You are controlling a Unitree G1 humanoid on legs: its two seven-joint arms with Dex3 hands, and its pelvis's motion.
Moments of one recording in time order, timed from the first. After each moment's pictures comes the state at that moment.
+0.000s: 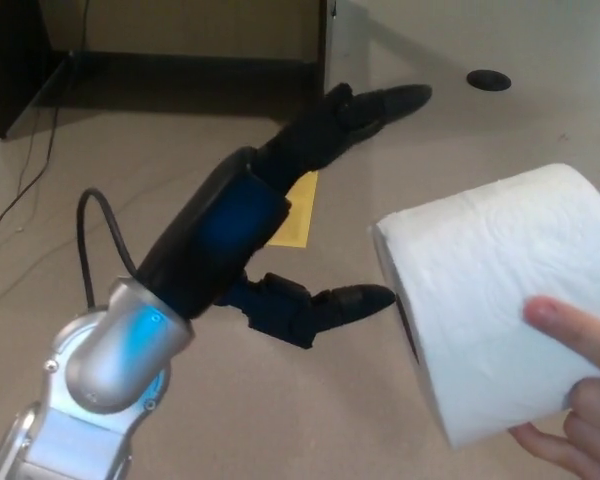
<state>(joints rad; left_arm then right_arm) -0.43 0.33 -0.23 -0.44 0.13 0.01 -0.24 -0.23 -0.40 0.35 1.25 -0.47 -0.39 -0.23</state>
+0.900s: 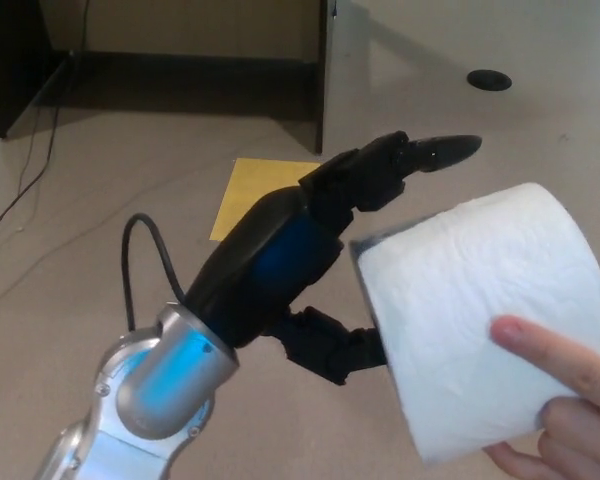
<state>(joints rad) -0.42 0.26 -0.32 -0.41 0.25 -0.02 -0.22 -0.25 -0.39 0.34 1.25 -0.47 -0.40 -0.23</state>
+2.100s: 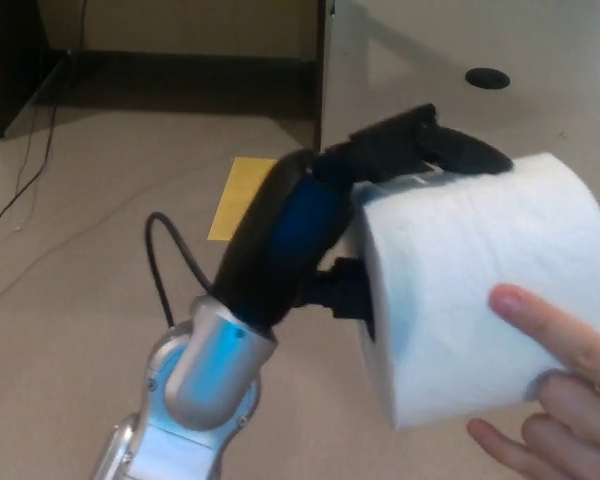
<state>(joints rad) -0.44 0.09 -0.26 -0.34 0.30 -0.12 -0.07 -0.29 -0.39 0.35 1.25 -0.47 -0.40 -0.22</state>
